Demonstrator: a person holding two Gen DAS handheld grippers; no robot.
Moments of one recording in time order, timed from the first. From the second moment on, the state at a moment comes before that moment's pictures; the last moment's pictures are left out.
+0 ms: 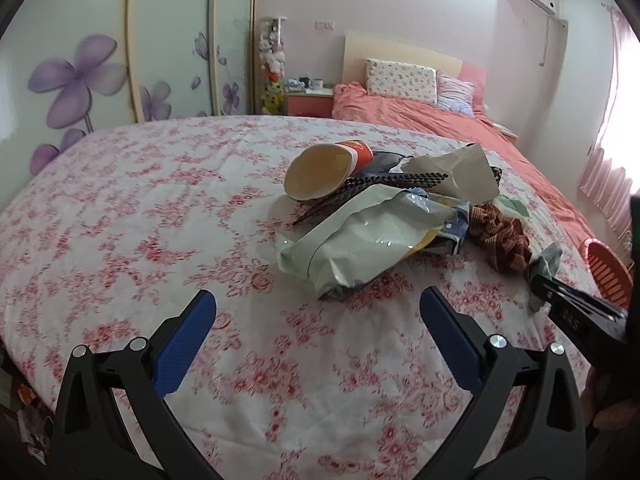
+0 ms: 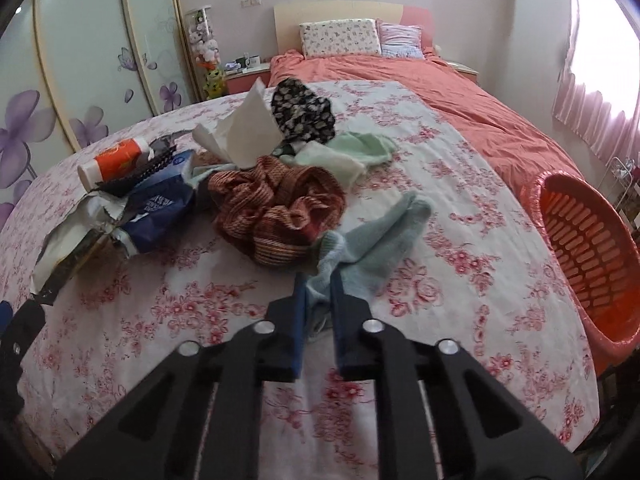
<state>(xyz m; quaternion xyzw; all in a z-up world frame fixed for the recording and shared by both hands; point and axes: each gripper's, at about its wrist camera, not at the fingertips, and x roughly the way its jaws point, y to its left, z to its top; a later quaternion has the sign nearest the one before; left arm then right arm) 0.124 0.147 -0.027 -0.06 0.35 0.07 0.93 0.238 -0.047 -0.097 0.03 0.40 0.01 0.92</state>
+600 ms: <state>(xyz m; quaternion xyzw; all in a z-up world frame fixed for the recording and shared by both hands) 0.171 0.155 -0.047 -0.09 0.41 0.01 0.91 0.212 -0.079 -0.086 0.05 0.39 -0.01 0.92</state>
